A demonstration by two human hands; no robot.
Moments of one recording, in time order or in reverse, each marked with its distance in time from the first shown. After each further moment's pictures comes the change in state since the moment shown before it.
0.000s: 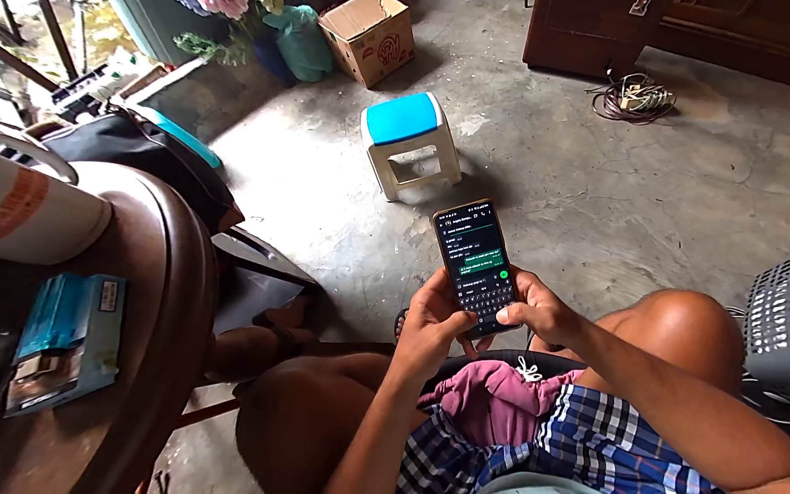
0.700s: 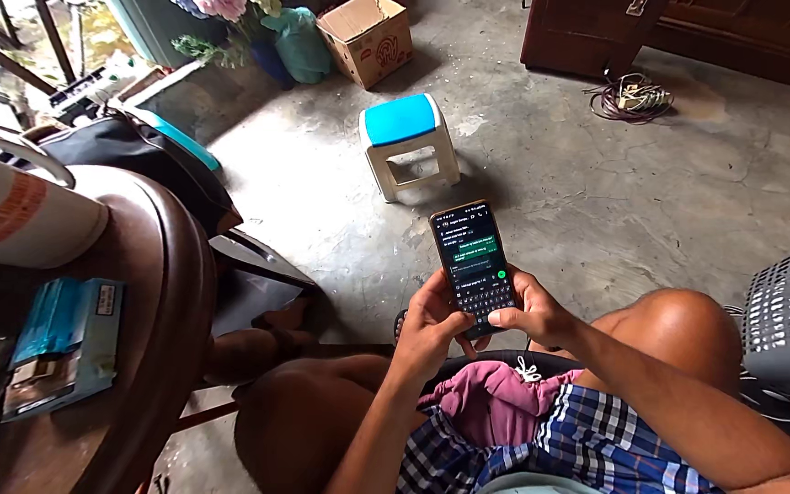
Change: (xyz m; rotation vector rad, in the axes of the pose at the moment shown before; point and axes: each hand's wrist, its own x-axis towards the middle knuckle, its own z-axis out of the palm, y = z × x) left_hand 0.000 -0.002 0.001 -0.002 0.018 0.013; right_hand 0.000 -0.001 0.006 -0.056 0.047 -0.005
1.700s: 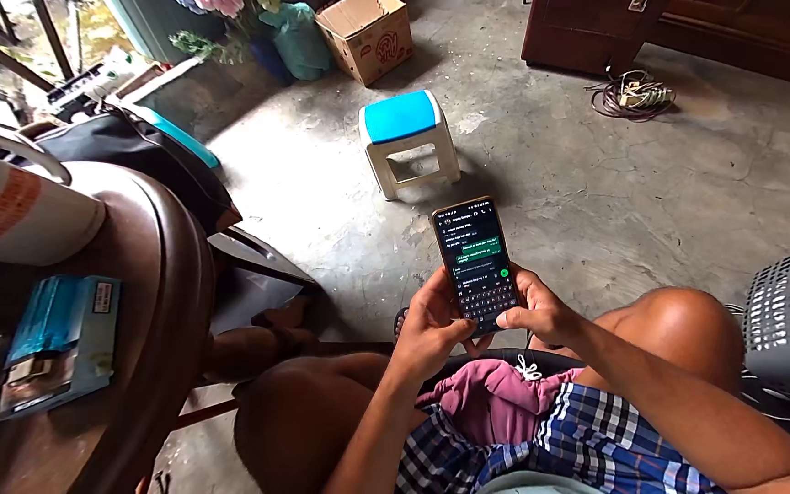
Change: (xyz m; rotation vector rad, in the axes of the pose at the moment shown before) left_hand -0.001 0.002 -0.003 0.037 -0.080 0.004; right_hand -0.002 -0.002 -0.004 0.029 -0.041 0.021
